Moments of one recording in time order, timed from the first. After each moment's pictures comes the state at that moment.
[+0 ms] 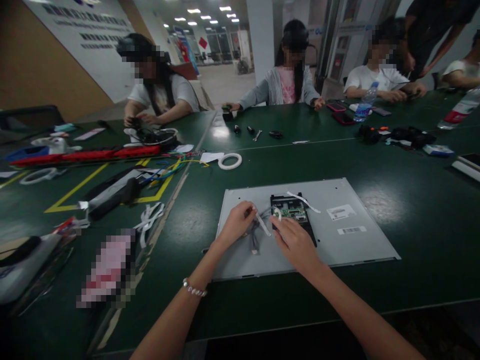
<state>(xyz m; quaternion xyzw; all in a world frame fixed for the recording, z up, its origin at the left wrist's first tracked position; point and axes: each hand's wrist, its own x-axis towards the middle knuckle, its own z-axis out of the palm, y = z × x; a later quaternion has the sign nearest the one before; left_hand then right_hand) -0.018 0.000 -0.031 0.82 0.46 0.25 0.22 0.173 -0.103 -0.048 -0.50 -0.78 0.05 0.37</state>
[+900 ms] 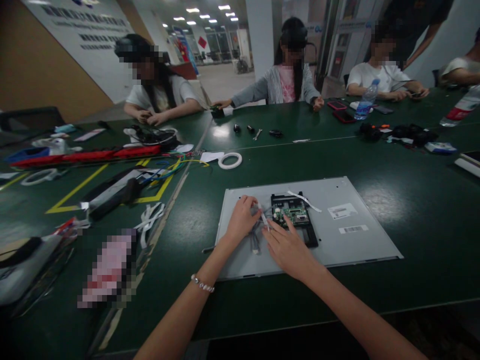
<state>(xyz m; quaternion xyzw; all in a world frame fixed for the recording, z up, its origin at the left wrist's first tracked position) -0.006 0.003 -0.041 0.82 0.50 0.26 0.12 0.156 -0.107 -0.049 -0.45 -0.87 -0.03 0.21</state>
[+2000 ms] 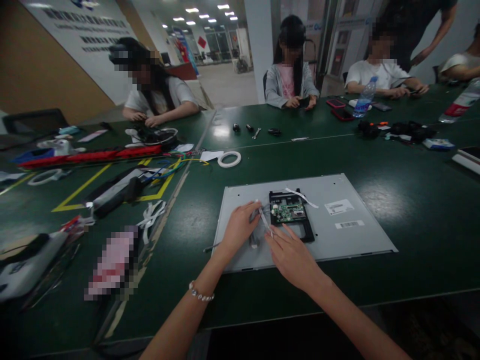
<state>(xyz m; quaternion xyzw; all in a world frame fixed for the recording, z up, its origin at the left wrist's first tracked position) -0.004 -0.031 -0.031 0.85 0.48 0.19 0.11 0.166 -0.137 -0.048 -0.45 -0.86 -0.03 0.22</state>
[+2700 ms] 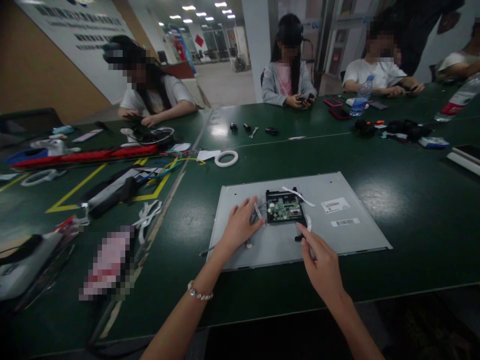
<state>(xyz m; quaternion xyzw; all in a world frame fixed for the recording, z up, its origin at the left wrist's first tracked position) 0.001 -0.032 -0.039 0.84 0.51 0.11 0.12 0.208 -0.174 -0.054 -0.63 -0.63 0.11 0.44</state>
